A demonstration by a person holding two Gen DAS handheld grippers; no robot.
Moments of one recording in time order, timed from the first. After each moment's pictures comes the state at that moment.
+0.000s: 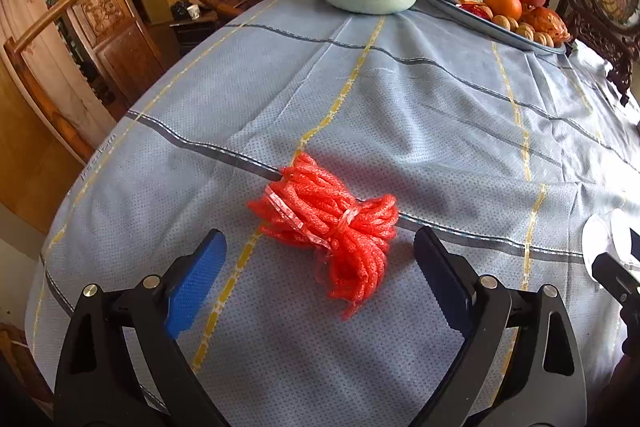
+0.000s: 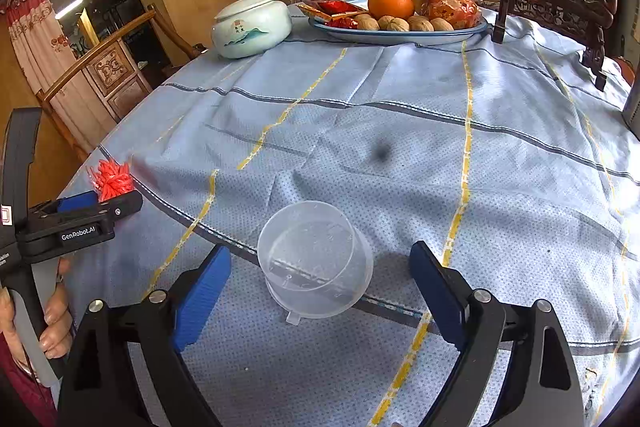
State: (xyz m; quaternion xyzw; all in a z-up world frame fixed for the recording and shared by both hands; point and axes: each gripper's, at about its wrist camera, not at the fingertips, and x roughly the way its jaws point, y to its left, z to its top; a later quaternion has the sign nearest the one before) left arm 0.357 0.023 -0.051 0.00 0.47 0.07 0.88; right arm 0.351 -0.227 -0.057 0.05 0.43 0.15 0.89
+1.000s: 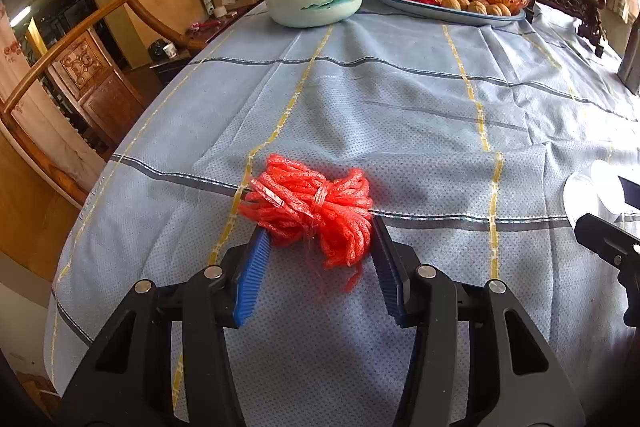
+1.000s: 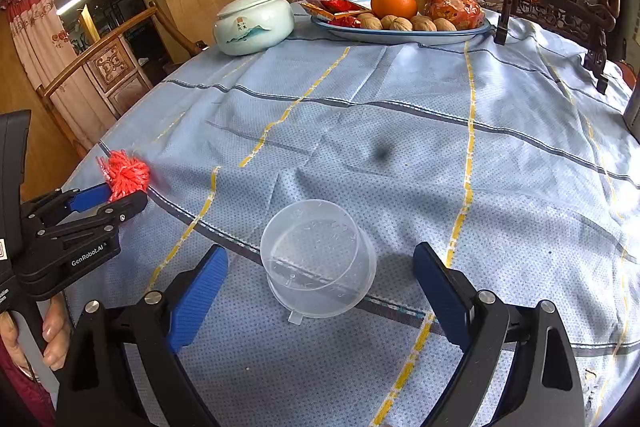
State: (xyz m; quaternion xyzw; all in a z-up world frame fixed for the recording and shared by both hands) left arm 0.347 -0.009 -0.049 0.07 0.45 0.03 0.89; right arm 0.350 -0.226 -0.057 0.05 0.43 0.15 0.89
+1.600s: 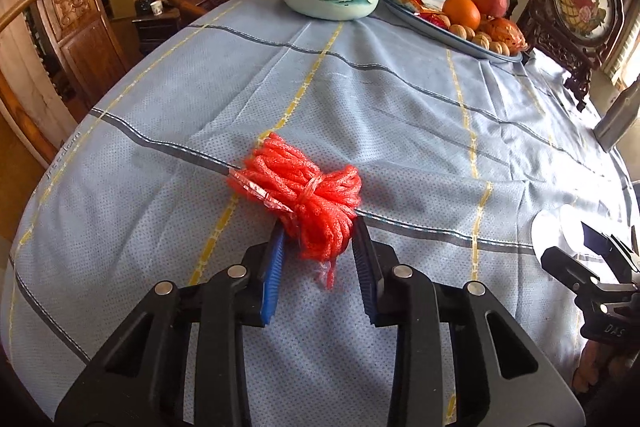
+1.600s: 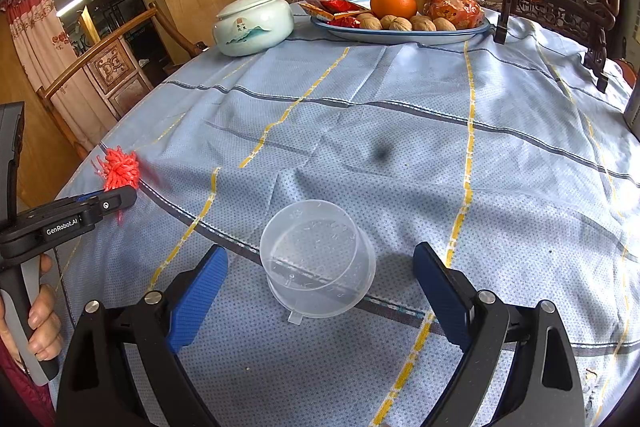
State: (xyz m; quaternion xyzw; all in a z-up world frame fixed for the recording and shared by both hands) left arm 0.349 0.025 -0.042 -0.04 0.46 0.00 0.89; right arm 0.350 -0.225 -0.057 0.05 0.43 0.15 0.89
